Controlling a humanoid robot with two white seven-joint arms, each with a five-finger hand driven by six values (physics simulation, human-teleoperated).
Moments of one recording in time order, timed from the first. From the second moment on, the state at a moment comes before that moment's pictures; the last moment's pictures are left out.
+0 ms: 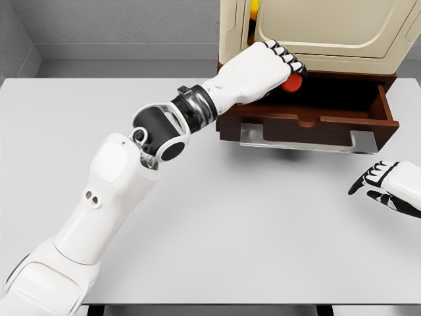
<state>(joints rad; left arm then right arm) -0.68 0.00 -0.54 -1.53 -1.07 -0.29 -0.35 0.33 -1.09 -0.03 -1.77 0.30 -0.61 0.08</state>
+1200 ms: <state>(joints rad) -0.20 0.45 0.10 -1.77 -0.40 -0.61 -0.35 0.29 -1.09 -0.03 -1.77 0.30 -0.61 0.08</state>
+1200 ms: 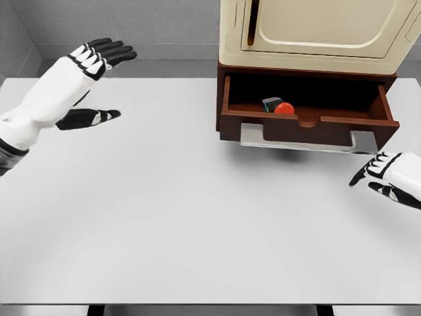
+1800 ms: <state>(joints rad) -0.02 0.55 0.29 -1.73 -0.45 -0.61 -0.47 0.17 -1.07 0.00 -1.75 0.40 -0.62 0.14</state>
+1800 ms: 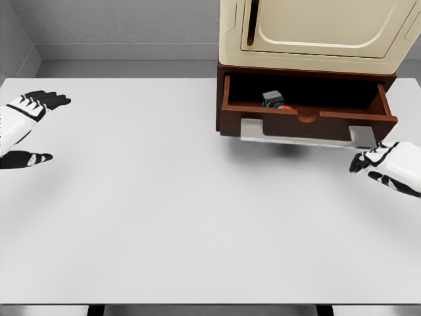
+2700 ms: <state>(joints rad) -0.02 0.52 0.28 -1.80 -0.46 -0.61 -0.48 0.23 -1.20 0.07 -1.73 0.31 -0.61 0.09</state>
